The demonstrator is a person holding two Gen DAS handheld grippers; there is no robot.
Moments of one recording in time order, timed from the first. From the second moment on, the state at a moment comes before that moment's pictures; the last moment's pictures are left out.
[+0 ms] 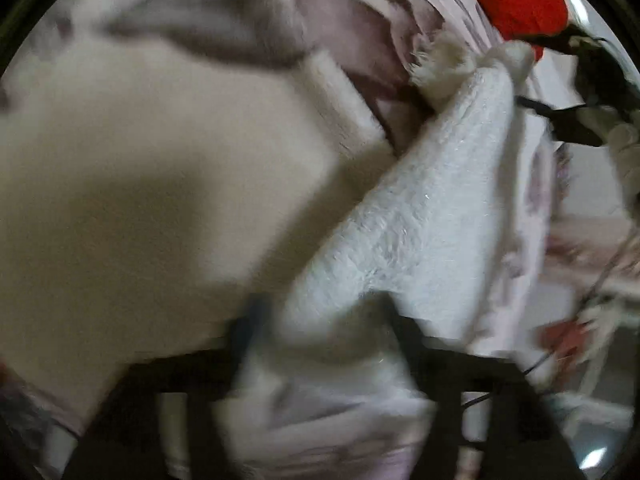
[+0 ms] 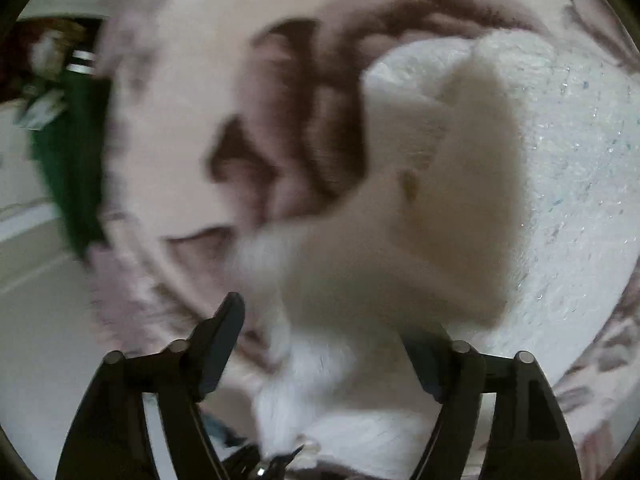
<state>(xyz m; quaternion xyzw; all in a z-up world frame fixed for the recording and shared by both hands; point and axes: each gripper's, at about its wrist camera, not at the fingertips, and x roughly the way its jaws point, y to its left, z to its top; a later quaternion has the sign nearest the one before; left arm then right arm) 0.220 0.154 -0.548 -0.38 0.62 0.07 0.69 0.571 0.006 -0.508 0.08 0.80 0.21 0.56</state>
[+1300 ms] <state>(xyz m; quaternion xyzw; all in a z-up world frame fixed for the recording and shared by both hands) 0.453 0.216 -0.594 -0.52 0.55 -0.11 0.65 0.568 -0.304 -0.576 0.24 0.74 0.12 0.62</state>
